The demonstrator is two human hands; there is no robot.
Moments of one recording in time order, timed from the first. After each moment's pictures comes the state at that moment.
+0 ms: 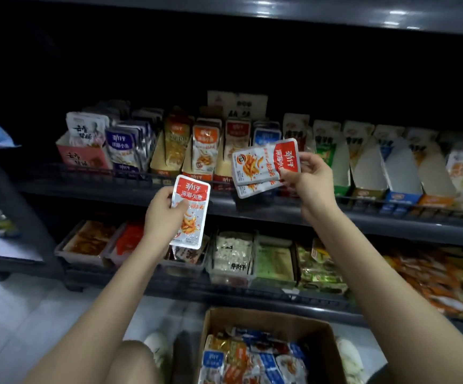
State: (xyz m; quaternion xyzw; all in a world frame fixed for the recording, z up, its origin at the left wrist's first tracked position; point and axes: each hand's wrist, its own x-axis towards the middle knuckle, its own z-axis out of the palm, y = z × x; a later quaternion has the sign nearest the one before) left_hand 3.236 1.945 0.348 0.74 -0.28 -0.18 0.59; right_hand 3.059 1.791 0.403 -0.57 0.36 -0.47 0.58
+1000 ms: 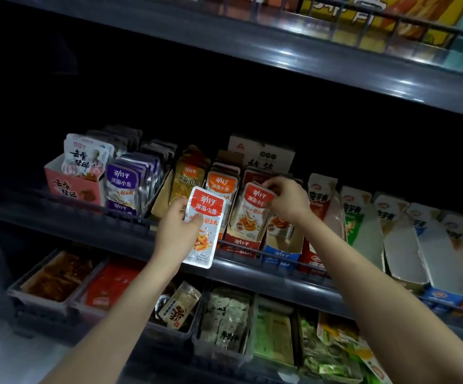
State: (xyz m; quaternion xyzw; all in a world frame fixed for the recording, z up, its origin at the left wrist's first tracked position) left_hand 3.293 1.870 0.369 0.68 -0.28 -0.17 0.65; right_hand 3.190 1.671 0.401 -0.88 0.38 -0.26 0.12
